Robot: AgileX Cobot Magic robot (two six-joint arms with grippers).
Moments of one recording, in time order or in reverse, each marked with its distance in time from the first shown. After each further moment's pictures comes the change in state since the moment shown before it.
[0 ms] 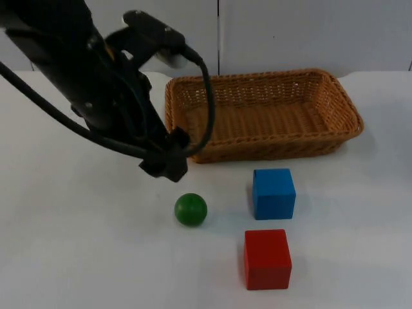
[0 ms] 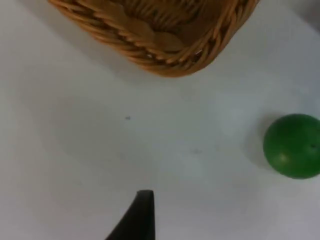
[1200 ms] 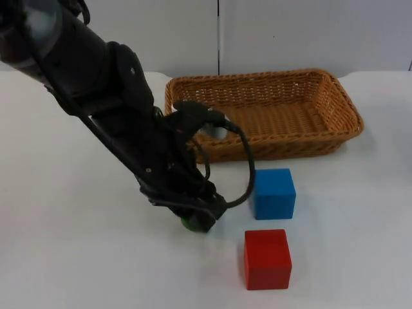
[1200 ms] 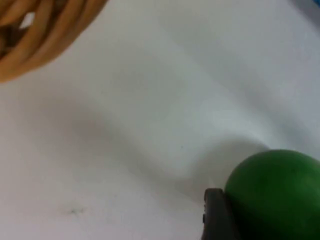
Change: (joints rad) right arm 0.000 -0.013 0.000 -0.020 0.054 -0.002; left arm -0.035 0.308 -0.099 -0.389 0.006 0.260
